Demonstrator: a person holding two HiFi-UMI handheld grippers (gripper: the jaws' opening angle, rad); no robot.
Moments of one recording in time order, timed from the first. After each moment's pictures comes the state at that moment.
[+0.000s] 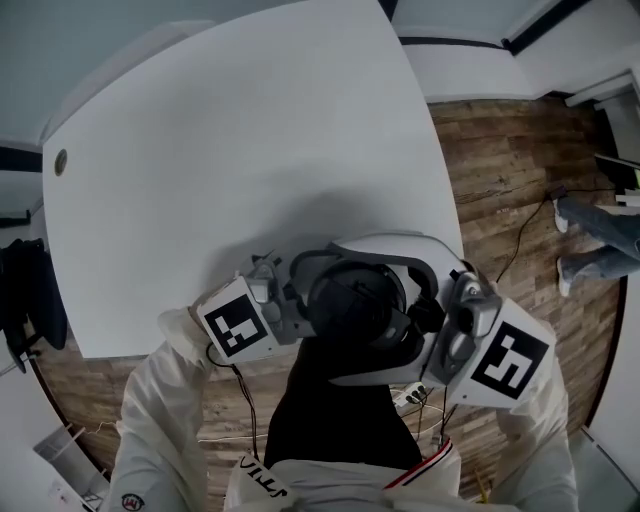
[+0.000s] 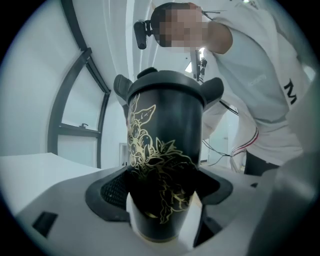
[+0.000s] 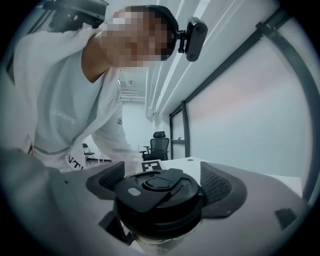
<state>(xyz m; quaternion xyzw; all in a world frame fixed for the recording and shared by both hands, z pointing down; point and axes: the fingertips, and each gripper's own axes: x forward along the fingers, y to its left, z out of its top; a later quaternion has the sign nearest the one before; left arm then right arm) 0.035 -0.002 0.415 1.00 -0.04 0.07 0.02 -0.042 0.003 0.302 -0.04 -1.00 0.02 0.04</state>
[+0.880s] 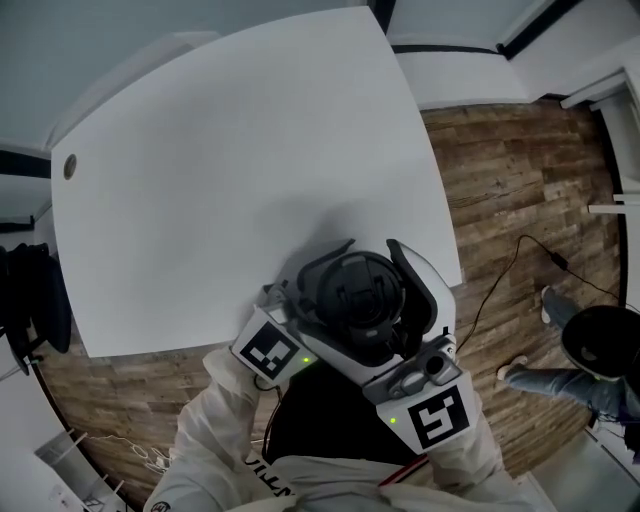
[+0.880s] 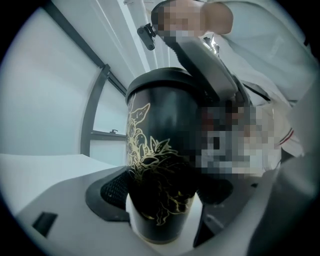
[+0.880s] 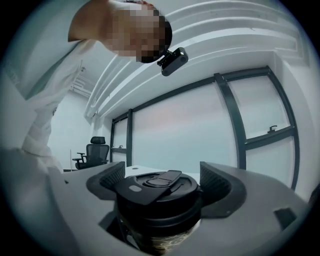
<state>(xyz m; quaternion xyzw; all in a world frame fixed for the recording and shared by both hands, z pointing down) 0.035 -0.014 0.413 0.97 -0.22 0.07 0.02 -0.025 -0.025 0.296 0.34 -0.94 0.03 -0.01</state>
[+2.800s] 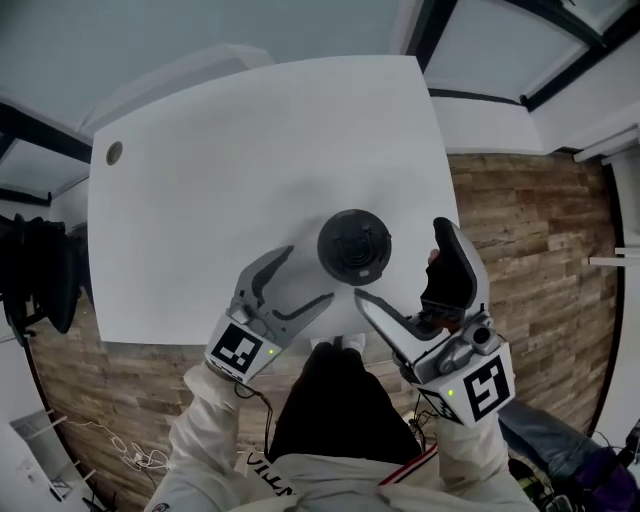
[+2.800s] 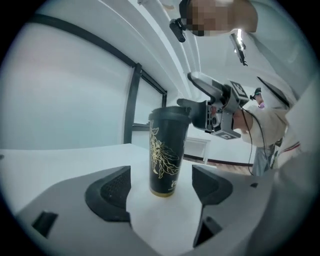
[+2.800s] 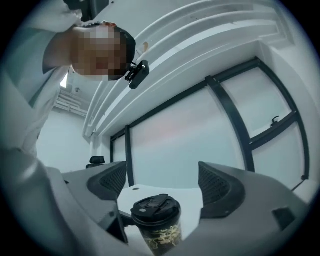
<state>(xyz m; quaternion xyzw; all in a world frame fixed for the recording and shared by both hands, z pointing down) -0.096 -0.028 0.397 0.90 -0.41 0.09 0.08 -0.020 -0.063 0.232 0.33 -0.94 0.05 -0.09</state>
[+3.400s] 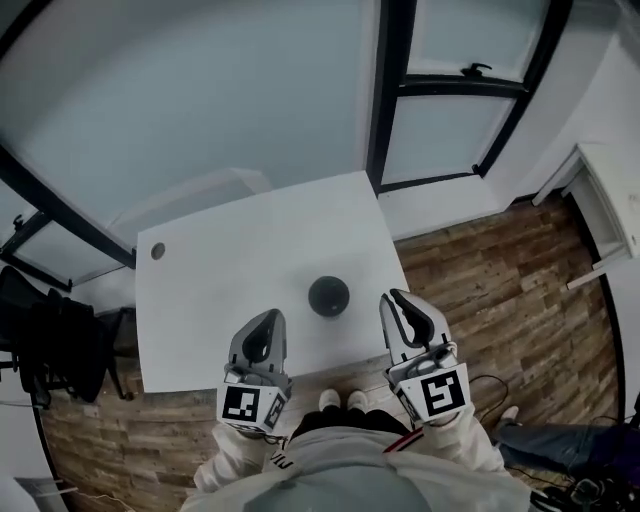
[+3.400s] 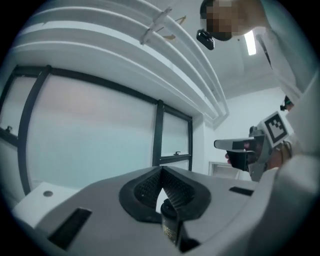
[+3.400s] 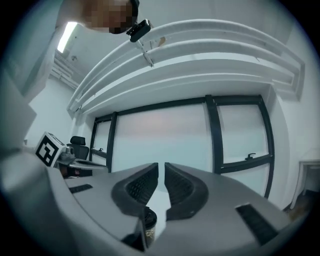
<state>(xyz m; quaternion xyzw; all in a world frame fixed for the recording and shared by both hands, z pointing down) -0.129 0.005 0.148 0.80 -0.60 0.01 0.04 0.036 -0.018 0.104 0.44 -0.90 -0.02 0.00</state>
